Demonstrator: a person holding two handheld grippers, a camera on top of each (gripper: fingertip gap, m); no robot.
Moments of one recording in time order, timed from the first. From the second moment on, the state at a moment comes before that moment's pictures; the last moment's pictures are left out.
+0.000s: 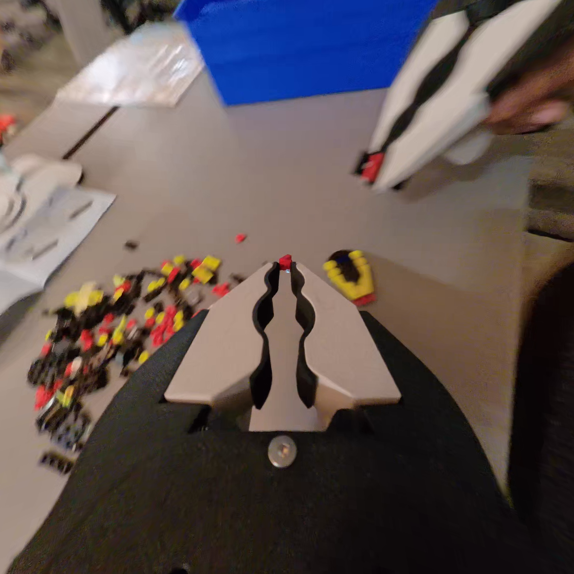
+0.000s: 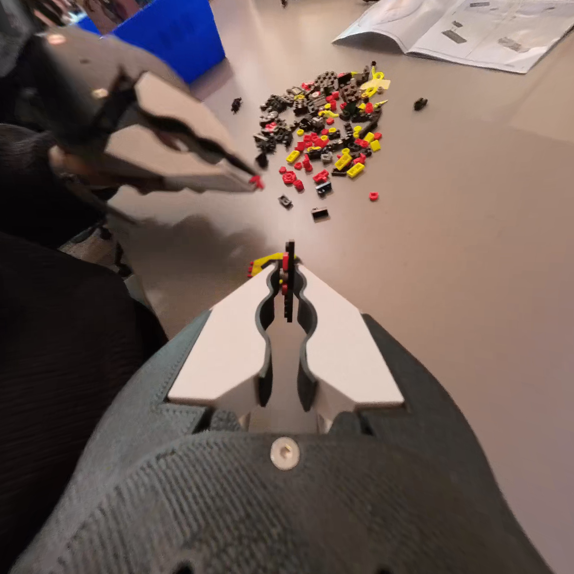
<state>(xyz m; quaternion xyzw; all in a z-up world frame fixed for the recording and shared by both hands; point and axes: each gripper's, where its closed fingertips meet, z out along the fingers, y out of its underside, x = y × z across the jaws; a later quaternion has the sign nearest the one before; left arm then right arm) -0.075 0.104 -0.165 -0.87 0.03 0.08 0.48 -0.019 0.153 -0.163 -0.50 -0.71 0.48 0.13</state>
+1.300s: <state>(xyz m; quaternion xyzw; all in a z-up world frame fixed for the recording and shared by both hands) 0.009 0.103 -0.140 -0.76 -0.03 -0.44 0.48 0.013 0.091 -0.158 -0.37 -0.72 0.58 -0.02</state>
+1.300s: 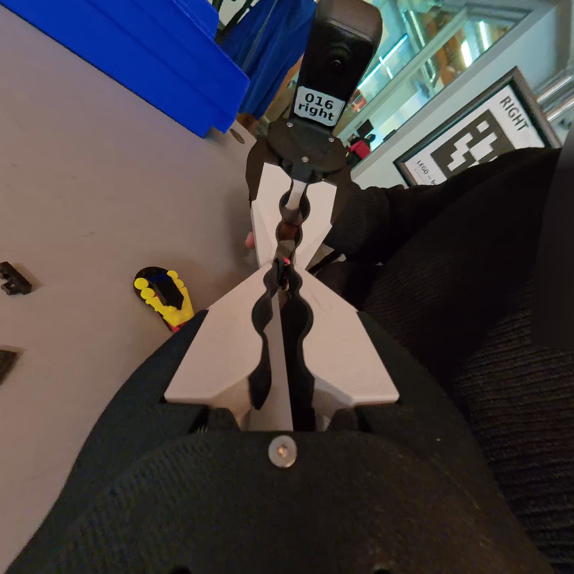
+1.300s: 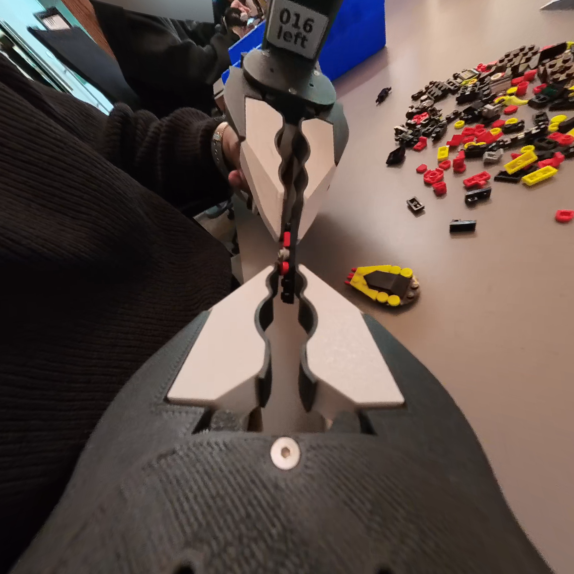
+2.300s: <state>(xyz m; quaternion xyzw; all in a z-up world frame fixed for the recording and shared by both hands) -0.031 0.125 -0.171 -0.71 -0.28 -0.46 0.45 -0.027 0.137 -0.124 -0.26 -0.73 0.41 0.49</state>
